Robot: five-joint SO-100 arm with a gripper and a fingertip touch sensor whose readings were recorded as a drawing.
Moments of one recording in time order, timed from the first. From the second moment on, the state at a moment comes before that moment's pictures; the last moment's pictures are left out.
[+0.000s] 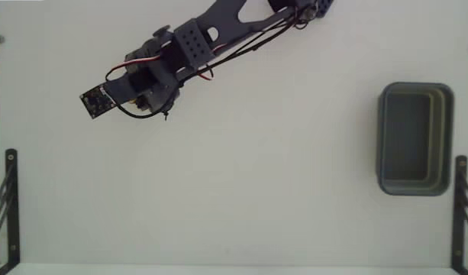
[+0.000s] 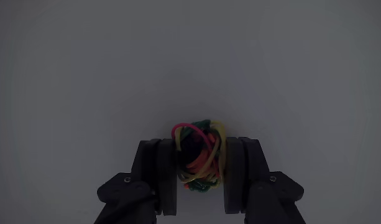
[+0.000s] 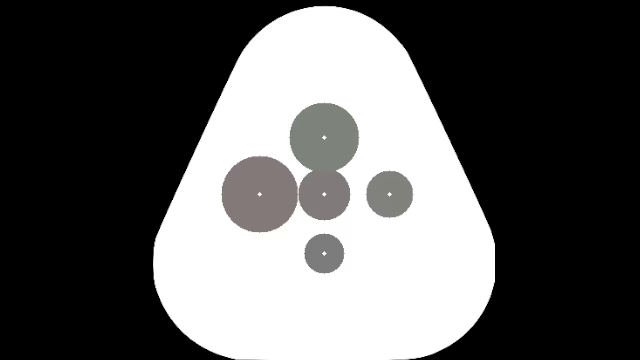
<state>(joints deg) 58.5 80.9 91.3 47.7 -0.3</state>
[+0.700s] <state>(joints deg) 58.5 80.9 82.0 57.6 -0.3</state>
